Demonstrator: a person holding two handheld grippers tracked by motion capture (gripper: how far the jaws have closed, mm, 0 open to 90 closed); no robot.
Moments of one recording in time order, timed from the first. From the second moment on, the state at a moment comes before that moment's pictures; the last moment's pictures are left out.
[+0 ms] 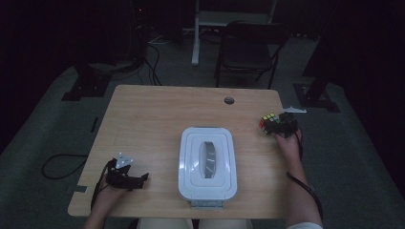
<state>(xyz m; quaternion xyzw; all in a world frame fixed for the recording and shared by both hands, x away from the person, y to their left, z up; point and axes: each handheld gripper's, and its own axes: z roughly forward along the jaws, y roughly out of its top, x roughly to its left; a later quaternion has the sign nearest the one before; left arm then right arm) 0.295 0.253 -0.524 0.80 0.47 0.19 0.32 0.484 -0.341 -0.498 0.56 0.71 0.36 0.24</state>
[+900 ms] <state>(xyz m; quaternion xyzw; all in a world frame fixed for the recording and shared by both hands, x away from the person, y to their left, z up) 0.294 0.250 -0.524 0.80 0.48 0.20 0.31 0.421 -0.326 -0.486 0.54 0.72 0.35 0.27</state>
